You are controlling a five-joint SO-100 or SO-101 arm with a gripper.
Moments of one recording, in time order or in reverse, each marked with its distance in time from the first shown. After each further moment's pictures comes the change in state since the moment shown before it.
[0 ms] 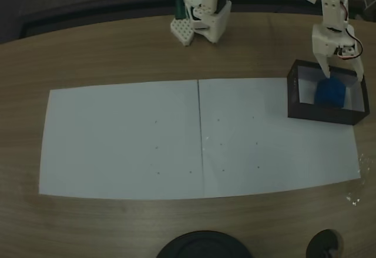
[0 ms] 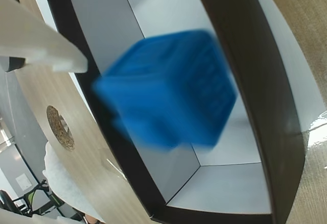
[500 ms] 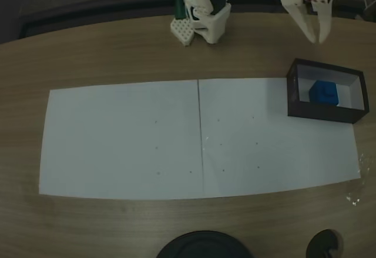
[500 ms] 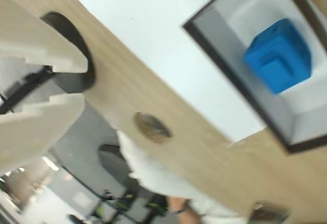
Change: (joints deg) arm 12.4 34.2 -2.0 20.0 3.7
